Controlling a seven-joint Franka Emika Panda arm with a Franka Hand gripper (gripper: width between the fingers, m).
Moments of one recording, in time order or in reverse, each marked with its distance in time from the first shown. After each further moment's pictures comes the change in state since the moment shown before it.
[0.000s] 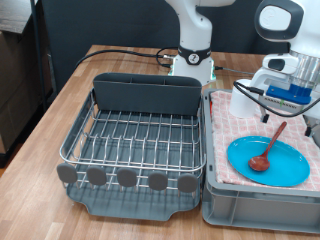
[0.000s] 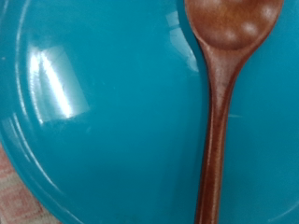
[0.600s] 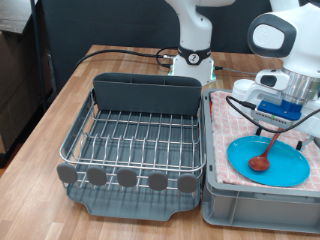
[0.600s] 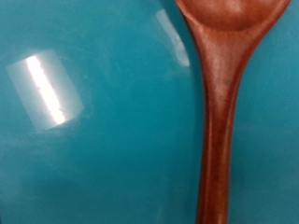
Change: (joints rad) arm 0.018 0.073 -0.043 0.002 -0.102 0.049 0.111
